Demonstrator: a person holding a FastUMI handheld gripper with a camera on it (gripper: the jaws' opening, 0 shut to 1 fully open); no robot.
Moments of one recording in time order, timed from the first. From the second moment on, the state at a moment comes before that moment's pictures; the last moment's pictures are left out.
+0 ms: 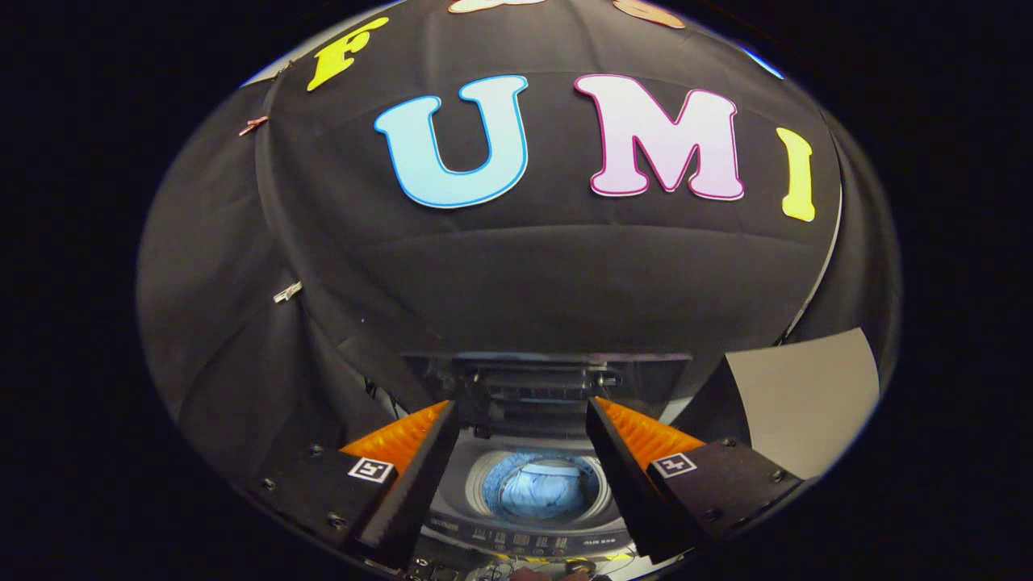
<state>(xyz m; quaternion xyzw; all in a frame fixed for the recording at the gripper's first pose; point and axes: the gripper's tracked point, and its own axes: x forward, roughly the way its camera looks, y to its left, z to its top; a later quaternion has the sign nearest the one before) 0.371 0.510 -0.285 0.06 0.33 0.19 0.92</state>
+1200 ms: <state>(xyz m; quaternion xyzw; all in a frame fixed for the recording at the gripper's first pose) 0.472 0.549 -0.377 0.04 0.34 0.16 0.93</state>
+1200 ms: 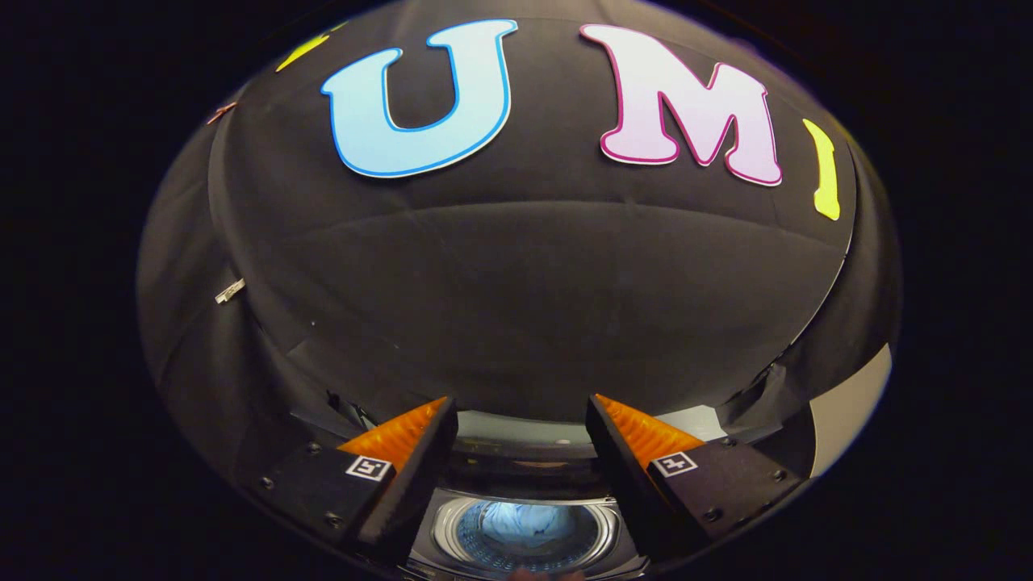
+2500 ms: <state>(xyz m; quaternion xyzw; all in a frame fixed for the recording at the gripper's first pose) 0.367 0.528 -0.387 0.03 0.37 0.16 0.92</state>
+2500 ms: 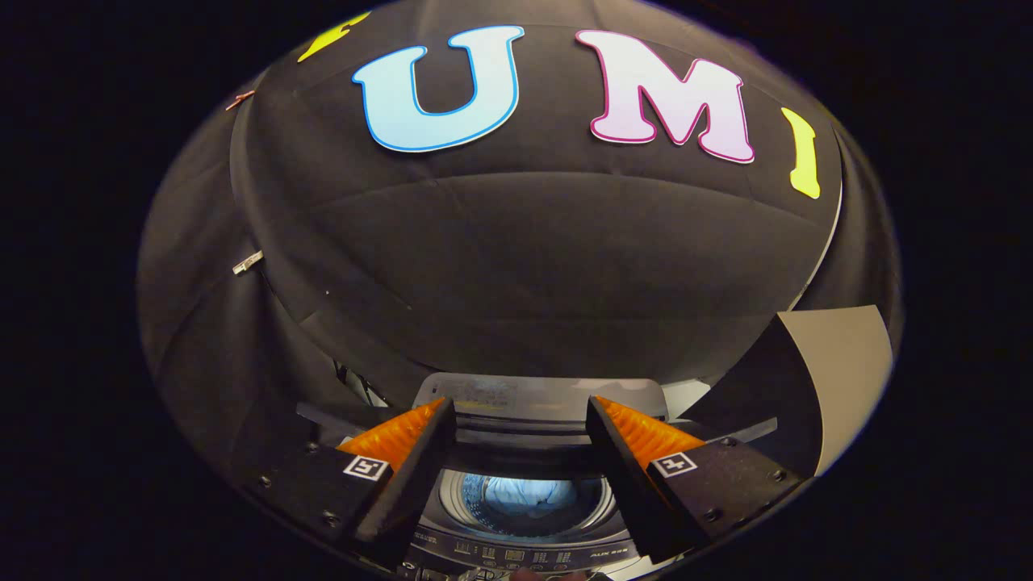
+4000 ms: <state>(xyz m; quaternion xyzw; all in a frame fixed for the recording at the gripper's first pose) 0.290 0.486 -0.406 0.01 0.41 0.15 0.90</state>
